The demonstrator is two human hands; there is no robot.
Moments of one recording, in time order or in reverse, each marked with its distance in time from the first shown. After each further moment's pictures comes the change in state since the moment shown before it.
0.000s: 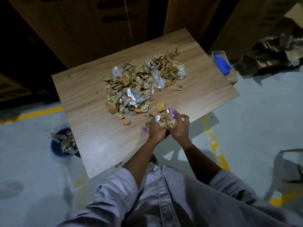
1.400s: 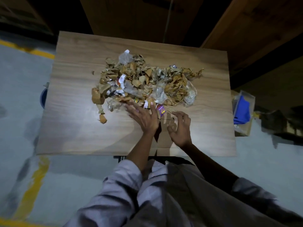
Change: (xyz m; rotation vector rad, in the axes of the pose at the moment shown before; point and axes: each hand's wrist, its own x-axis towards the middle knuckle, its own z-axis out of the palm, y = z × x) left_hand 0.142 0.104 0.057 -0.360 0.842 -0.128; right_hand 0.197 0.009 -0.083 -0.134 -0.316 -0.662
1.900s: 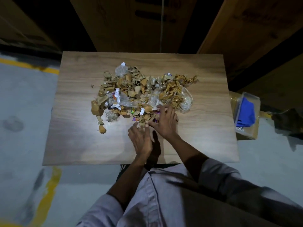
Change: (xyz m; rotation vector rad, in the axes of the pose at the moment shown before) left_hand -0.058 -0.001 -0.040 -0.074 -0.049 -0.065; right_hand 0.068 -0.028 0.032 -0.188 -0.024 -0.028
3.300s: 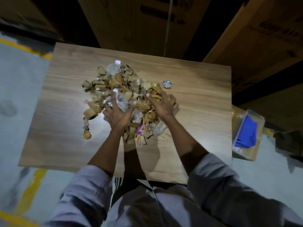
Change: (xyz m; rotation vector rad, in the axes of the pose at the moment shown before) left_hand 0.144 0.049 0.003 0.291 0.081 -0.037; right_hand 0.115 -0.015 -0.072 0.563 -0.322 0.423
